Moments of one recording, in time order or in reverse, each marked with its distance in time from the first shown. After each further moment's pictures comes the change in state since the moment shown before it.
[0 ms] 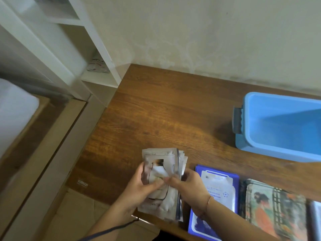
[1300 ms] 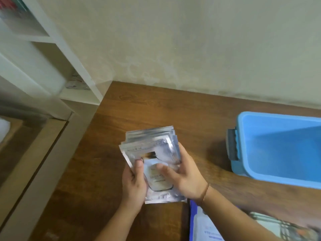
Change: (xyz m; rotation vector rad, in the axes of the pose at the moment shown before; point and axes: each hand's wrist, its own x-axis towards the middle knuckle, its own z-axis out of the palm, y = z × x) left_hand 0.091 0.059 0.034 -0.015 0.425 0.549; right_hand 0.067 -0.089 -0.027 0.059 -0.187 -0.617
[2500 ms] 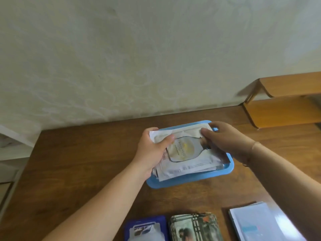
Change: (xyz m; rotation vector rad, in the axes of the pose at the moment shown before) left_hand -0.029 0.127 0.264 0.184 -0.549 -0.181; right_hand -0.101 -0.140 -0.287 -0.533 0.564 0.458
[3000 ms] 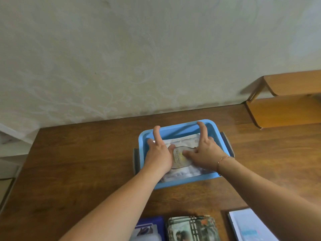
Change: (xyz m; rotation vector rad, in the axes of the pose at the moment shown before) left_hand 0.026 -0.035 0.034 0.840 0.069 0.067; right_hand 0.015 0.020 0.051 -0.353 -0.020 -0.068
